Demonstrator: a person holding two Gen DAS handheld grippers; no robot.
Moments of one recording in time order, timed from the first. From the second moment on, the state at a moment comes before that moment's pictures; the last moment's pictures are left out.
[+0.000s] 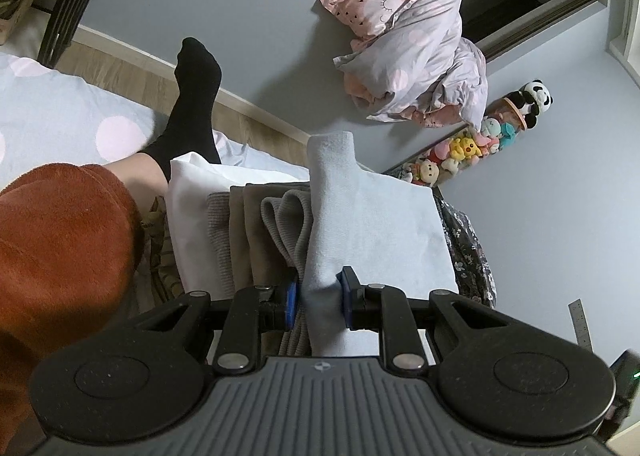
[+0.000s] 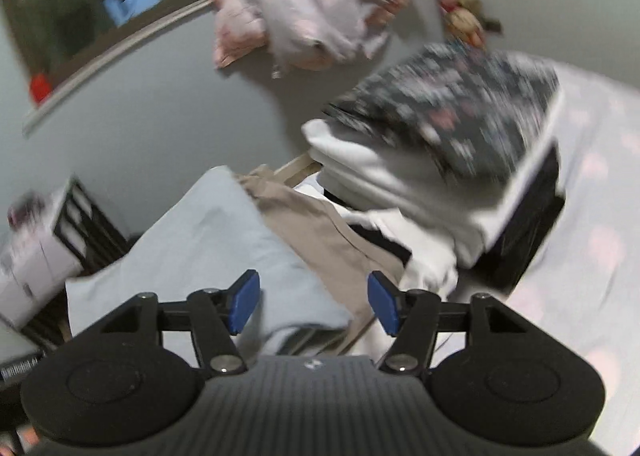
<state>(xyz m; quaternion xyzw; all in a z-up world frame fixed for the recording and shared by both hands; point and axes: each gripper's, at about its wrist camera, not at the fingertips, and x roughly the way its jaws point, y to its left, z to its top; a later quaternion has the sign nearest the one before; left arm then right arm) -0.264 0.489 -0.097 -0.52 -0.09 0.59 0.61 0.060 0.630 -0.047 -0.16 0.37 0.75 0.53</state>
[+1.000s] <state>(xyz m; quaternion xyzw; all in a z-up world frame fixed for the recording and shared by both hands) -0.245 0.503 -0.109 -0.52 -0.06 0.62 0.58 0.025 0.673 -0.091 -0.19 0.36 0.69 0.60</state>
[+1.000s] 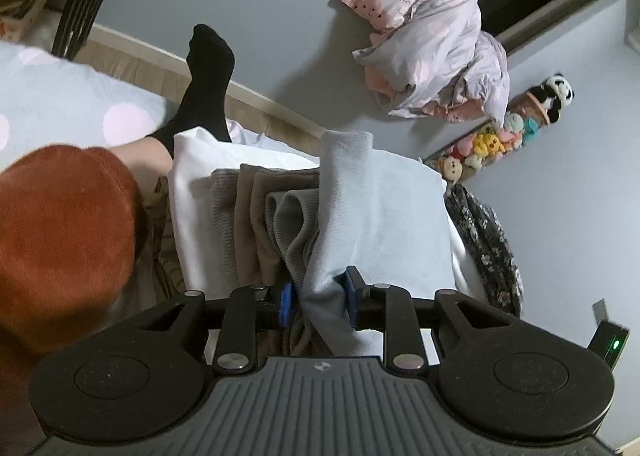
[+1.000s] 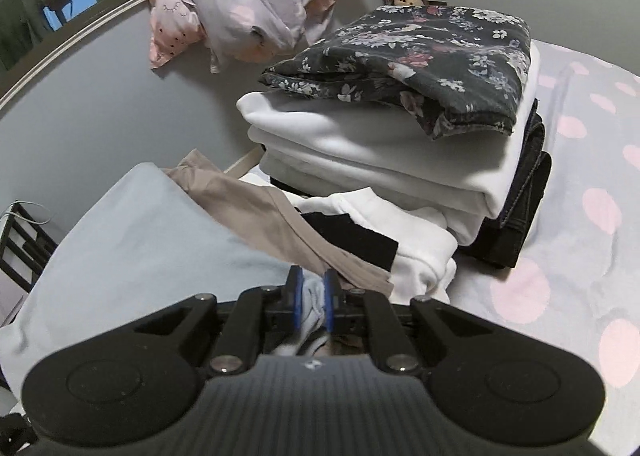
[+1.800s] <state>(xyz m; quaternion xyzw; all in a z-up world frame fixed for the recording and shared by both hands) -0.275 0.522 -0.033 -0.39 0.06 0.60 0.69 -0.008 0.607 -0.027 -0.21 0.25 0.73 0.60</state>
